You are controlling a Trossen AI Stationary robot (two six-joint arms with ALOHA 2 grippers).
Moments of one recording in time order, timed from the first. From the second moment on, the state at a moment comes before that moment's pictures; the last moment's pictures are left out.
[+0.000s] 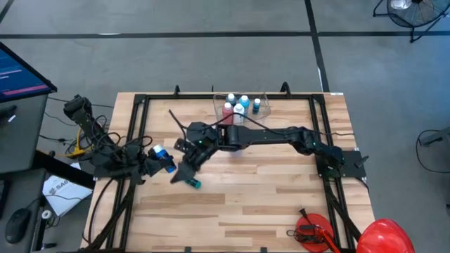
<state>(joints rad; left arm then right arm) -0.87 0.69 0.31 0.76 -1.03 -0.55 0.07 2.32 2.36 -0.41 -0.57 0.92</state>
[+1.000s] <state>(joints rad) -0.98 0.69 0.31 0.74 -0.97 -0.58 -0.02 2.32 2.36 -0.13 -0.54 0.99</state>
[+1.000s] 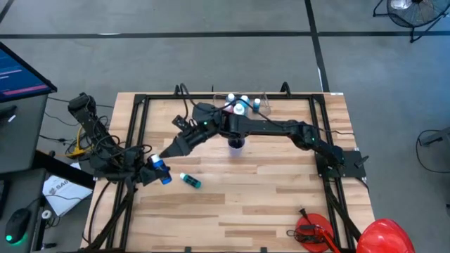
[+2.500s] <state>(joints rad) -0.95 0.69 0.31 0.74 -1.02 -0.58 0.03 2.33 2.36 -0.13 -0.25 0.89</state>
